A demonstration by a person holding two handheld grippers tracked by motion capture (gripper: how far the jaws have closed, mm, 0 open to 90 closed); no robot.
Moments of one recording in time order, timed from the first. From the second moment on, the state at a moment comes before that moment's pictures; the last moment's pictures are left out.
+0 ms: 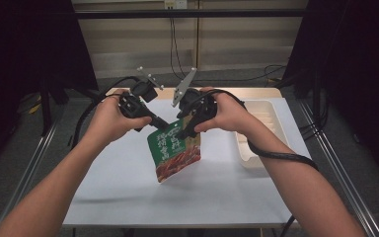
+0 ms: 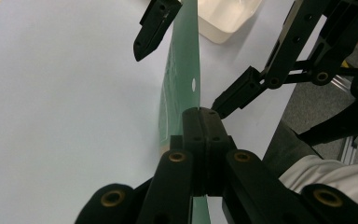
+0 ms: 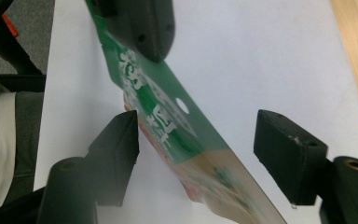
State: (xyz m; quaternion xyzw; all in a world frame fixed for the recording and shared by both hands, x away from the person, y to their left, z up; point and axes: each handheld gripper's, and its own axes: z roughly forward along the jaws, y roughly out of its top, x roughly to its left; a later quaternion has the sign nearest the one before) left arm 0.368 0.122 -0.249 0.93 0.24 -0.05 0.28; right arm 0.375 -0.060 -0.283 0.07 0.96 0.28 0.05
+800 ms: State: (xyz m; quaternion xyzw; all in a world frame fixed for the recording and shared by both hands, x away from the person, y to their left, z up) left arm 0.366 0.139 -0.255 0.90 0.25 -0.05 0.34; right arm 0.380 -0.045 -0.281 0.04 0.98 0.21 0.01
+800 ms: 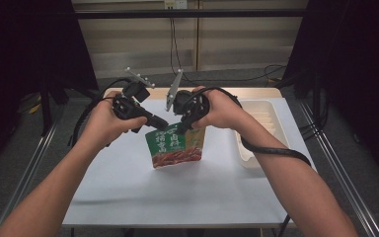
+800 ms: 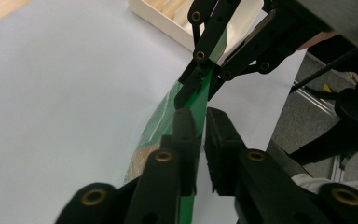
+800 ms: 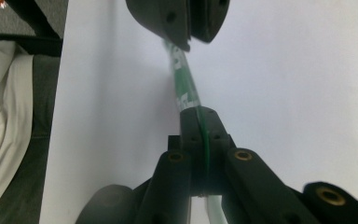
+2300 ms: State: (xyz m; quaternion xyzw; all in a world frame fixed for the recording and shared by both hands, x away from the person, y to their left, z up) left arm 0.353 0.174 -0.366 0.88 0.31 0.08 0.36; right arm 0.397 -0.102 -0.247 0.17 0.98 0.12 -0.01
